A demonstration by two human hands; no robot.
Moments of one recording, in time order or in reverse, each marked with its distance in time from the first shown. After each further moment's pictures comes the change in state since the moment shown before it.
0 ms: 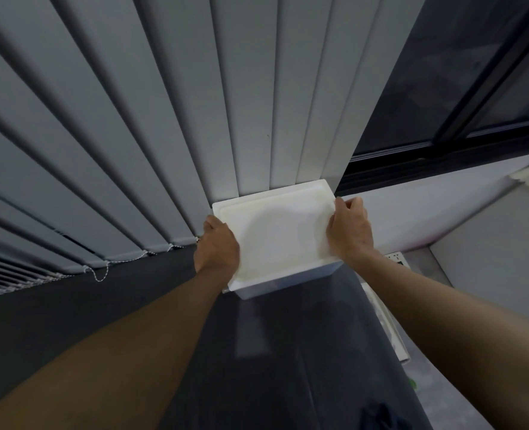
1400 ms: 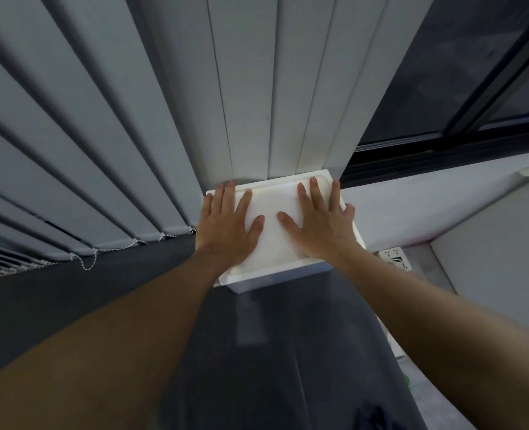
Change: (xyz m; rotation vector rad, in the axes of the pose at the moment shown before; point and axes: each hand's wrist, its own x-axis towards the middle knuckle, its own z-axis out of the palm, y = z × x) left_hand 0.018 0.003 0.015 0.431 0.045 0.470; right_hand -0.005 -0.031 0.019 -0.355 -0.198 -0.259
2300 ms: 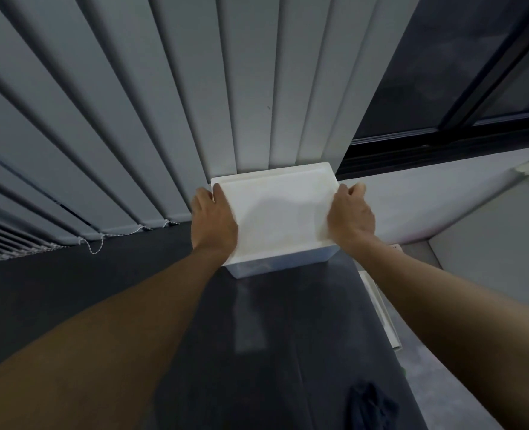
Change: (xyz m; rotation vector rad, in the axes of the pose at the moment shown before) left_hand -0.028 0.001 -0.006 -0.359 0.090 -0.339; right_hand -0.021 0.034 -0.014 0.283 0.178 0.280
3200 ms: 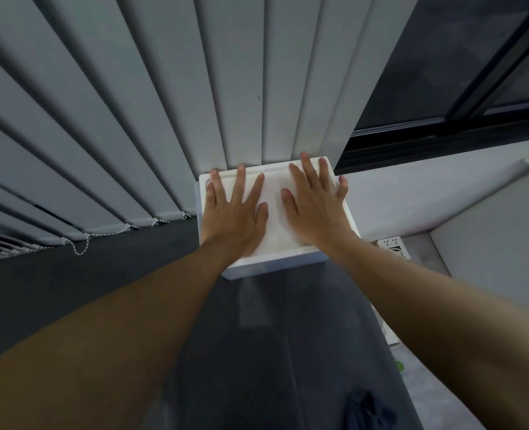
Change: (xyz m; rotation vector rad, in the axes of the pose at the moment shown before) left_hand 0.010 0.027 0.023 0.387 -0.076 0.358; right_hand 0.008 -0.031 0.023 -0.199 -0.067 -0.377
